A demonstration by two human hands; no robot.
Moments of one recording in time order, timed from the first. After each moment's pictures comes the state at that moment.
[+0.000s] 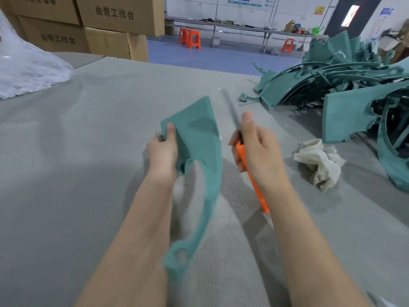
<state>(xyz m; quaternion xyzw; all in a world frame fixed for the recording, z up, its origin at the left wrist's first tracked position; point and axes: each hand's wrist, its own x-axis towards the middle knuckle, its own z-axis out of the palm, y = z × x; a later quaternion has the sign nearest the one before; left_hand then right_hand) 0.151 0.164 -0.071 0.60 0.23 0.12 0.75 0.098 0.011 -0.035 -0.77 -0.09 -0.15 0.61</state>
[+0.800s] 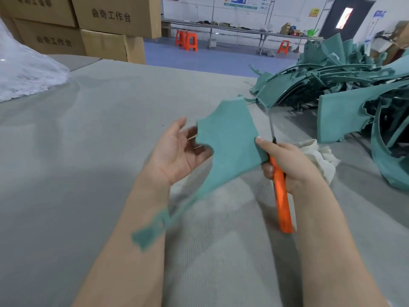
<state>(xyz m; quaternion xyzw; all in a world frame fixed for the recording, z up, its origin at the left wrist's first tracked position) 0.141 0.157 -0.051 0.37 0.02 -0.16 0.91 0.120 -0.052 -0.042 -0.69 0.09 0.01 0.72</state>
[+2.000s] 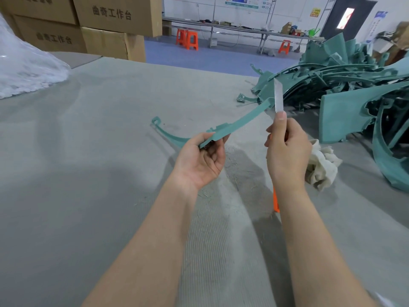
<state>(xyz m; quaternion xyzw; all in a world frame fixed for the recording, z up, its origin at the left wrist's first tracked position) 0.123 0.124 -0.052 0.22 0.08 -0.21 0.95 0.113 -0.020 -0.042 -0.79 0.04 -0.38 0.48</state>
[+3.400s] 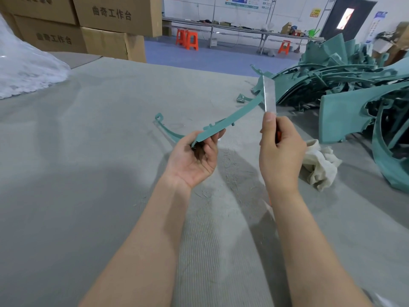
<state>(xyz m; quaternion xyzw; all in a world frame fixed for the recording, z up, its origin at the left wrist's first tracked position) 0.129 0.141 -0.057 0.16 0.02 -0.26 0.95 0.113 -0.013 -0.047 -0.78 -0.01 -0.40 0.47</state>
